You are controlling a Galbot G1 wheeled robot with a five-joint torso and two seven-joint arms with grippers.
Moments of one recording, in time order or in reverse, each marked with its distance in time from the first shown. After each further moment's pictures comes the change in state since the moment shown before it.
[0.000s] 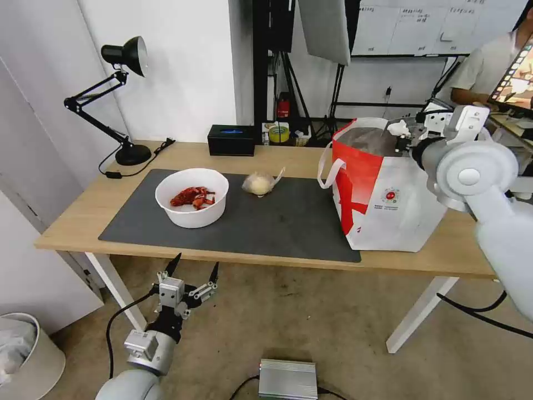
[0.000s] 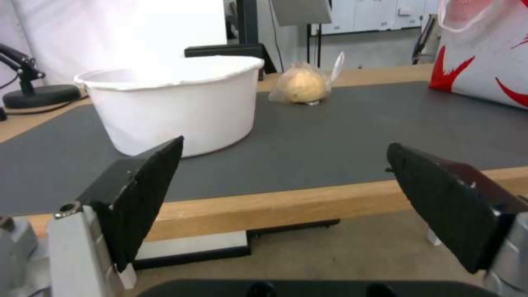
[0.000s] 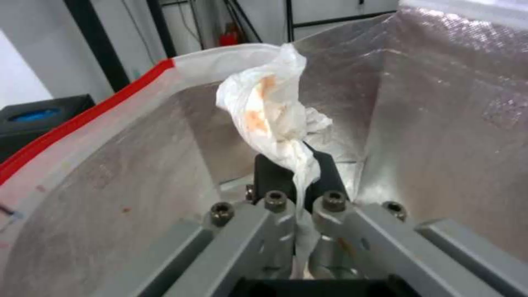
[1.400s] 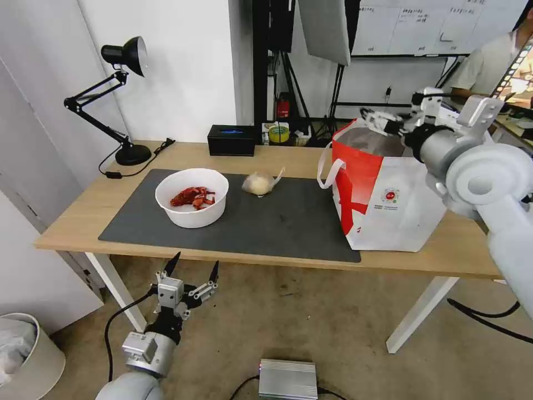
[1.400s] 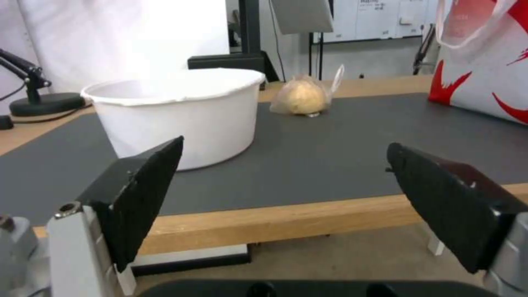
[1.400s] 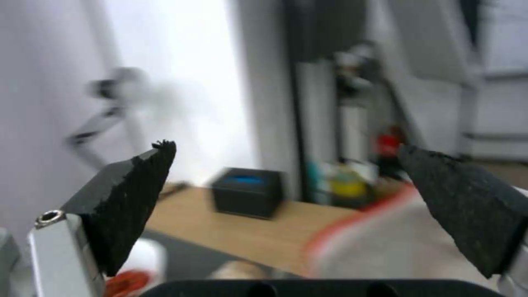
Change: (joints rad) left arm 0.007 -0.017 -0.003 -0.027 0.005 0.002 -0.002; right arm -0.103 -0.059 0.029 0.133 -0.184 0.291 -0.652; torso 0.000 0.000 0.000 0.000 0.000
